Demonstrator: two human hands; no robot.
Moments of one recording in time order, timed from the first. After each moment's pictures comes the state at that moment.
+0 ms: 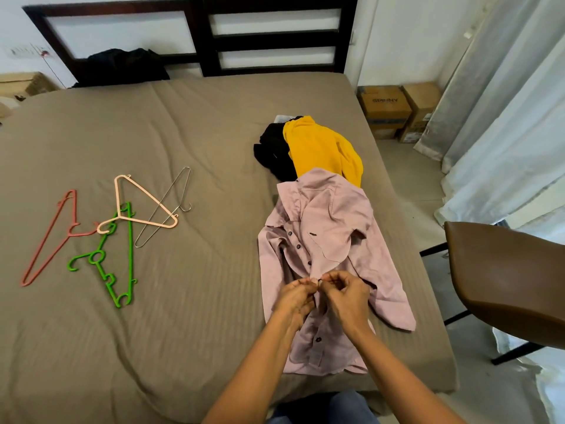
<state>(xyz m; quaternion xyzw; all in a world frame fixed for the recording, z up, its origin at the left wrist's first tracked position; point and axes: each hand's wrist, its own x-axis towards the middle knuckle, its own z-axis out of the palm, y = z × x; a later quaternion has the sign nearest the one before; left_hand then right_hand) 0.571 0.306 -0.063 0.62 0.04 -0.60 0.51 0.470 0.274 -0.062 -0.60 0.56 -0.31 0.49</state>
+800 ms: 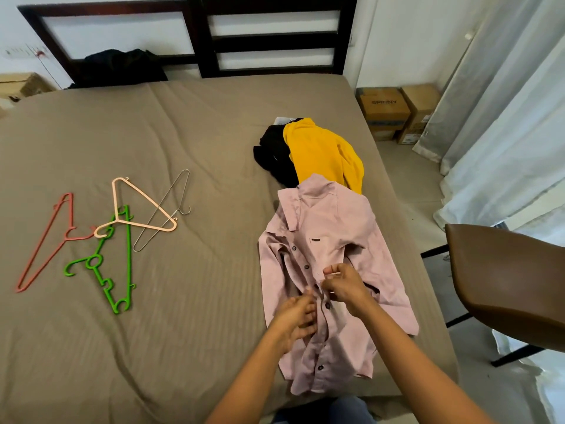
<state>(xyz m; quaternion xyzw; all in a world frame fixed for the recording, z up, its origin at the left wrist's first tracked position) 0.583 0.330 -0.093 0.63 -0.01 -0.64 0.43 0.490 0.230 -0.060 -0.50 0.60 -0.10 0.61</state>
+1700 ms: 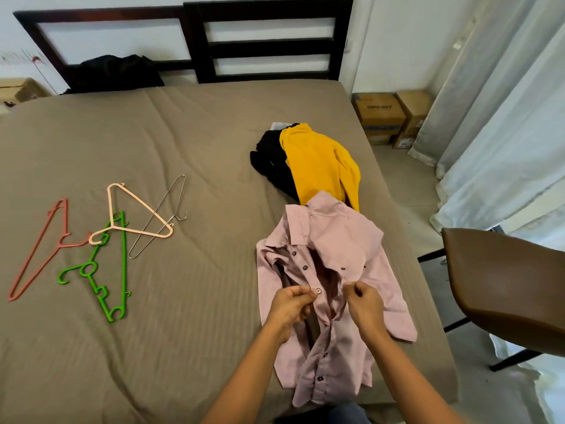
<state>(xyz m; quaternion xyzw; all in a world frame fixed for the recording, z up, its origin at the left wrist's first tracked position) 0.594 0.308 -0.084 0.64 -0.08 -0.60 0.47 0.455 0.240 -0.087 -0.57 0.66 -0.22 0.44</state>
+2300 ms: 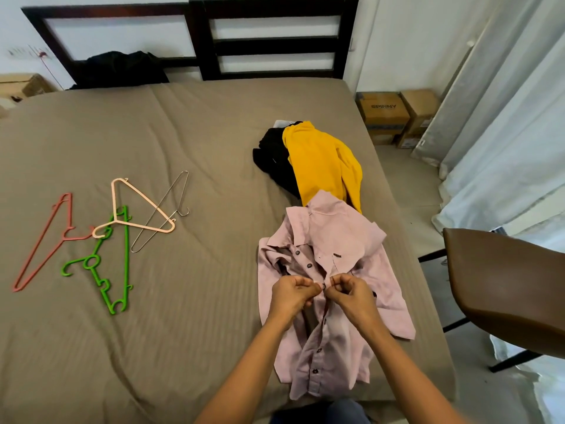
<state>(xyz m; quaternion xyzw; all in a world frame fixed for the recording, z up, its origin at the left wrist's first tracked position) 0.590 0.304 -0.068 0.71 -0.22 -0.50 0.45 0.458 0.246 -0.068 -0.60 0.51 -0.22 0.57</state>
